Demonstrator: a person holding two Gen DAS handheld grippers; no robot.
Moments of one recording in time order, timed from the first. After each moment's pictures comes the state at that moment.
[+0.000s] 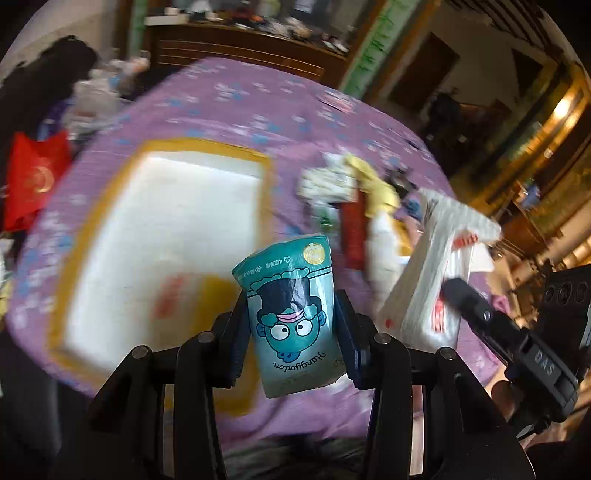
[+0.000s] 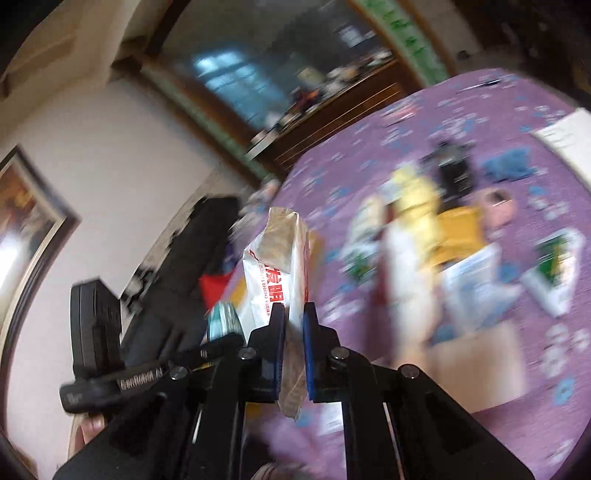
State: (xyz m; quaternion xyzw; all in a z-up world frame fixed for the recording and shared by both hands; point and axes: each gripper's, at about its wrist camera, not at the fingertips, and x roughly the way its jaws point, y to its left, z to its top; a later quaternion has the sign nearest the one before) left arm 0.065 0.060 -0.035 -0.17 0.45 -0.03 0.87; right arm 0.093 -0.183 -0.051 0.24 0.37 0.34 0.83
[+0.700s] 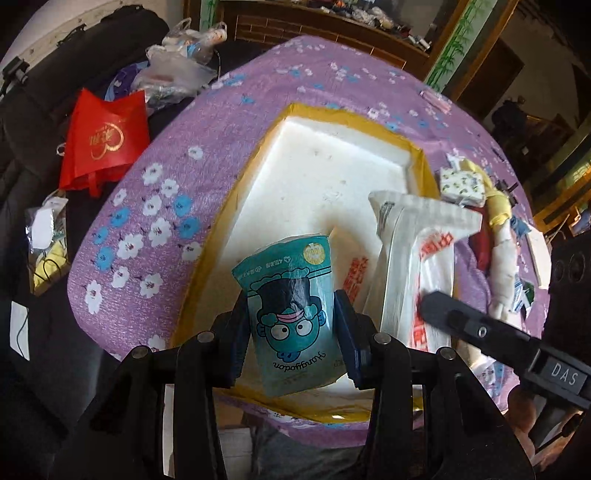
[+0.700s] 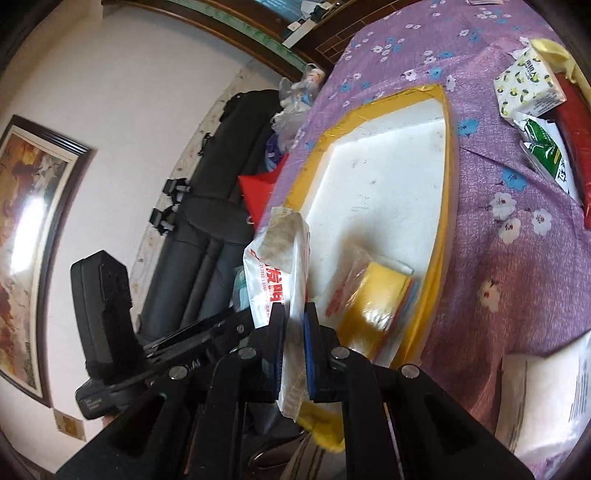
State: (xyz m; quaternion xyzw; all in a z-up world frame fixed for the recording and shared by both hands) left arm 0.059 0.160 -0.092 -0.18 0.50 0.08 0.84; right arm 0.134 -0.023 -0.110 0.20 0.51 0.43 0.72
